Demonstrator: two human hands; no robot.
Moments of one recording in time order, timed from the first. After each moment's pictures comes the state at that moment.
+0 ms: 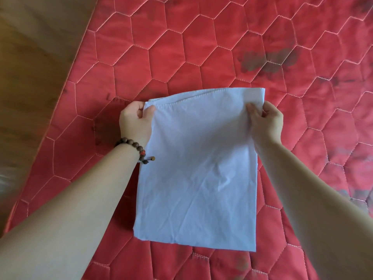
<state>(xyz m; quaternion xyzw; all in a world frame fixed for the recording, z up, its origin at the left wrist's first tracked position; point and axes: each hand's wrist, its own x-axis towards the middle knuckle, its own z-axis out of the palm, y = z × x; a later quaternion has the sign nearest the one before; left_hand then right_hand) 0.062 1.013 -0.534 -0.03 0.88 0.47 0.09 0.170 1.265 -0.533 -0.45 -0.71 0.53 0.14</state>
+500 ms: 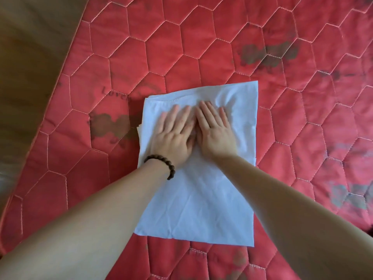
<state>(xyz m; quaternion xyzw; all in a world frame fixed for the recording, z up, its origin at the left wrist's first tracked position) 0.131 1.044 -0.570 0.36 0.93 0.05 0.08 0.180 1.188 -0.572 -0.07 -0.98 0.17 0.00</state>
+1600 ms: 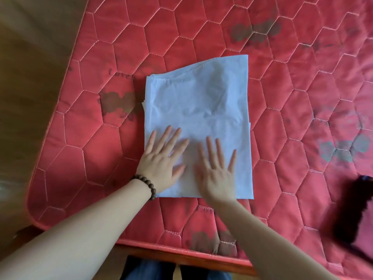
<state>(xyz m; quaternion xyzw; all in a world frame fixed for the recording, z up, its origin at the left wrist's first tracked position) 0.219 0.942 -0.557 0.47 0.88 0.03 0.07 0.343 1.088 -0.552 -0.19 -0.97 0.12 -0.08</state>
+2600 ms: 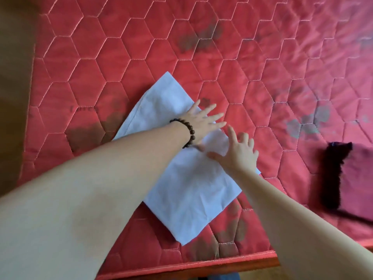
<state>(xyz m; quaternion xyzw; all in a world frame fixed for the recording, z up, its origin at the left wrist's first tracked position) 0.172 1.151 -0.532 0.71 0.66 -0.17 0.17 0.345 1.187 -0.528 -0.49 -0.85 0.16 -0.13</state>
